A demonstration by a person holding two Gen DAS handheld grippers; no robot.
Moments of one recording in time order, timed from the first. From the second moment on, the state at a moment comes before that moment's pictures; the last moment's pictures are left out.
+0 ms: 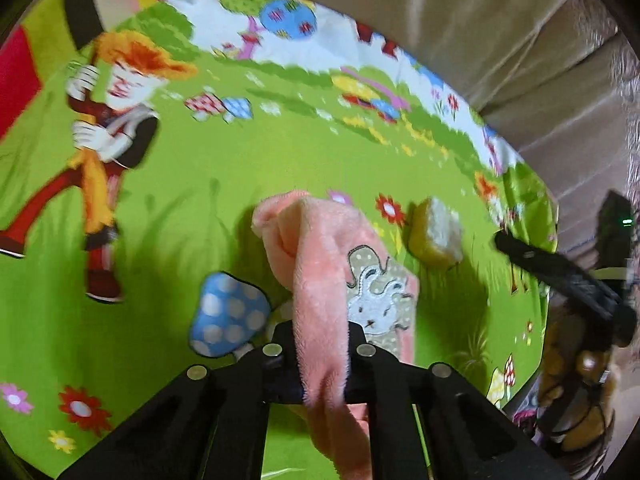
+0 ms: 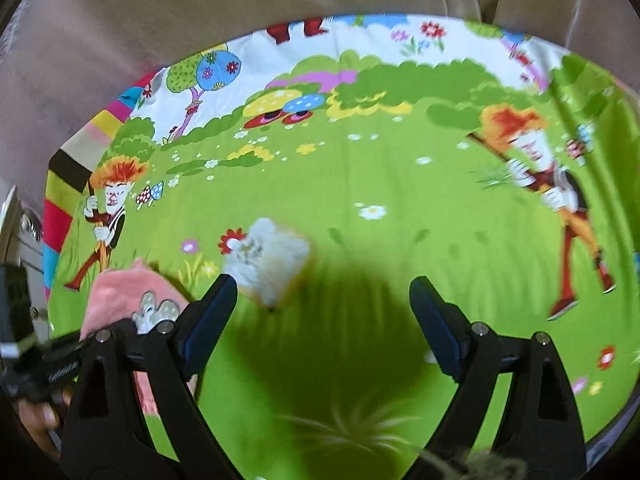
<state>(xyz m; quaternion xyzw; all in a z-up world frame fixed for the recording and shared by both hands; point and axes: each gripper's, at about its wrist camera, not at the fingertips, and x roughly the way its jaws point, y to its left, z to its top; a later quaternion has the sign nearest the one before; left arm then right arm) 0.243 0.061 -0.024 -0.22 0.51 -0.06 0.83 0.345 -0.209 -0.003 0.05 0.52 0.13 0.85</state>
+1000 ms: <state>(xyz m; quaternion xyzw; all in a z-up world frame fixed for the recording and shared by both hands) 0.184 0.100 -0.038 -0.37 0.51 -0.08 0.77 0.328 -0.152 -0.014 0.02 0.50 0.18 0.85</state>
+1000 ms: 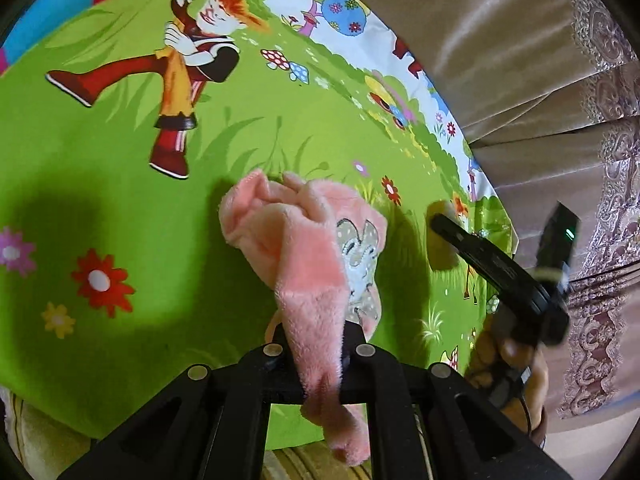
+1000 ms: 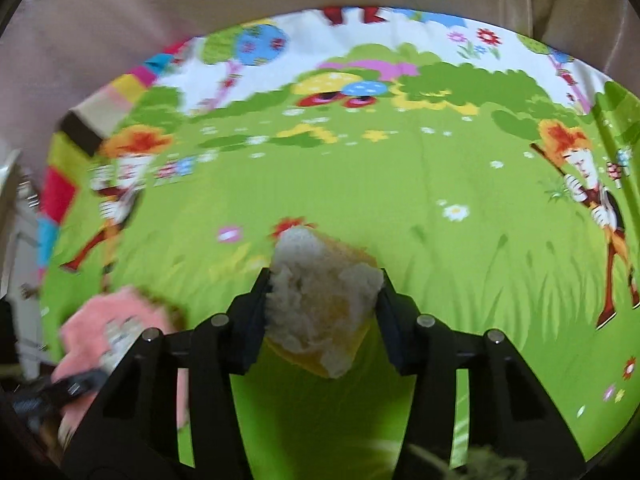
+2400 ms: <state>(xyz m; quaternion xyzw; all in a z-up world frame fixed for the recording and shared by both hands) 0.053 0.177 0.145 -0.27 0.31 0.03 0.91 0.241 -0.132 0.026 -0.10 0.48 0.23 0.84</state>
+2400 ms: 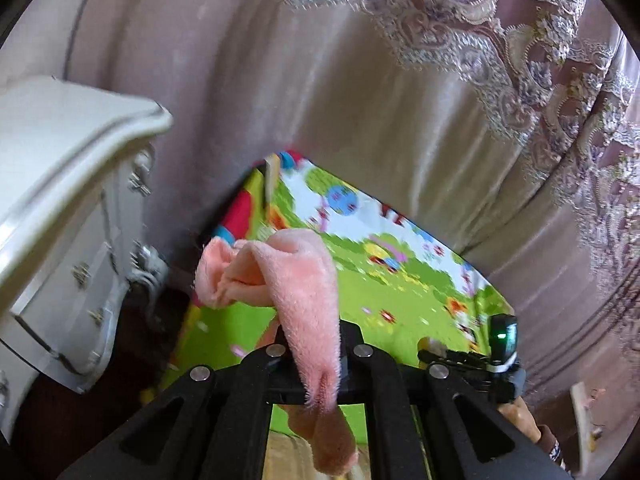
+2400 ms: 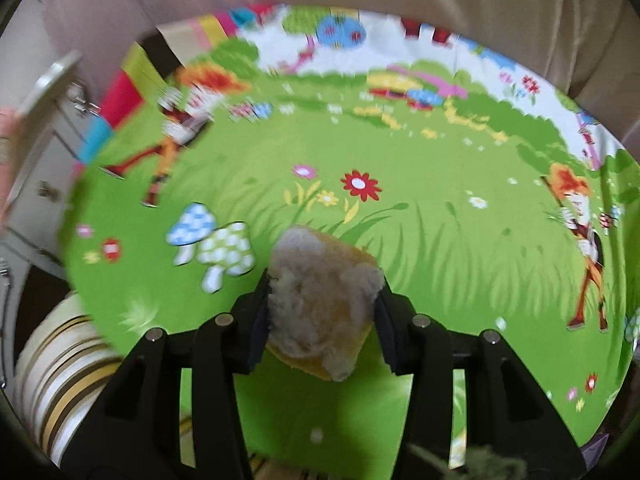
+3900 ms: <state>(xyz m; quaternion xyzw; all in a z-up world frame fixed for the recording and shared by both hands) 0.095 -0.187 0.107 -0.22 0.45 -0.32 0.80 0.042 -0.426 0.084 -0.02 0.43 -0.09 0.90</state>
